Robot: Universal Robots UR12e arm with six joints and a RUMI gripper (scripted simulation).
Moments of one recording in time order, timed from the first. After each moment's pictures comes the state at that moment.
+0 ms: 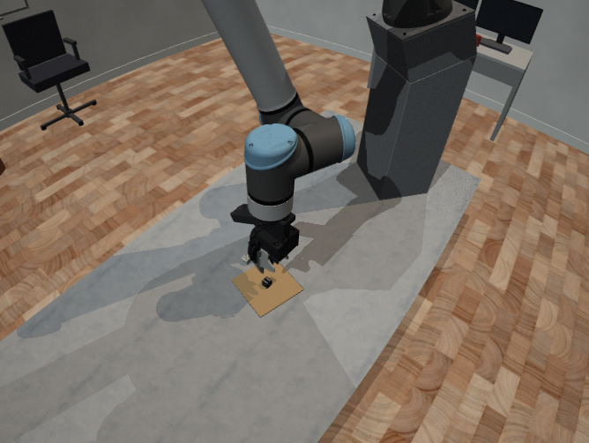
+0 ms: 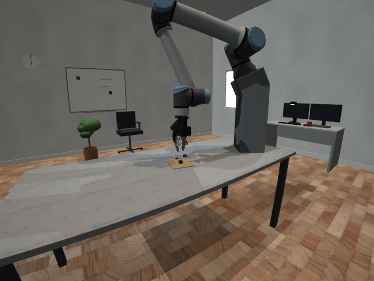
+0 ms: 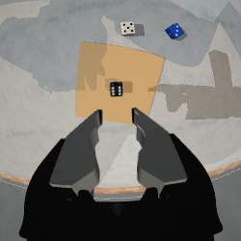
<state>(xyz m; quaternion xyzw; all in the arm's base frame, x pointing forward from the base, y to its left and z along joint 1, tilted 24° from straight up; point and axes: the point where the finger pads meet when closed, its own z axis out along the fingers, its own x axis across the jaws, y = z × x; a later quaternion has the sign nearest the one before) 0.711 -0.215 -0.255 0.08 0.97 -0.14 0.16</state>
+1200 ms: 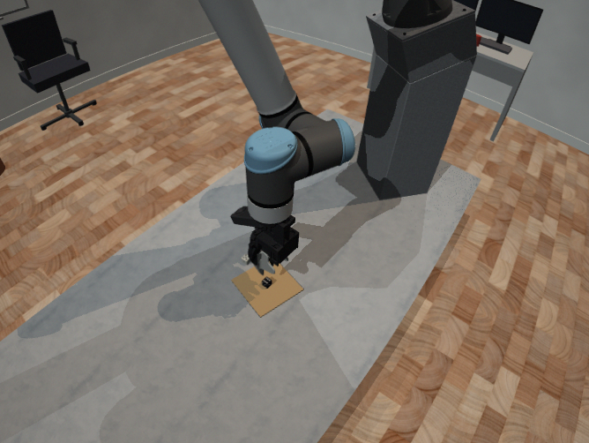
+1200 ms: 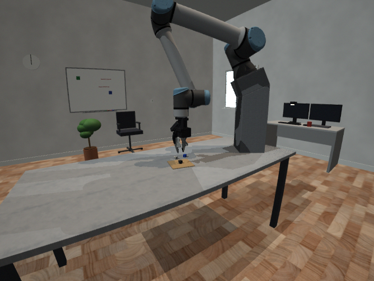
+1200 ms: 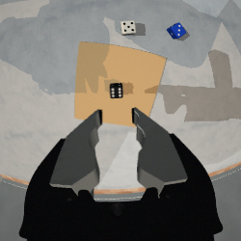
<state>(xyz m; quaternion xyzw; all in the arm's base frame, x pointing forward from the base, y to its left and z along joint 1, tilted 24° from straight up) 0.713 -0.217 -0.262 0.08 0.97 -0.14 0.16</state>
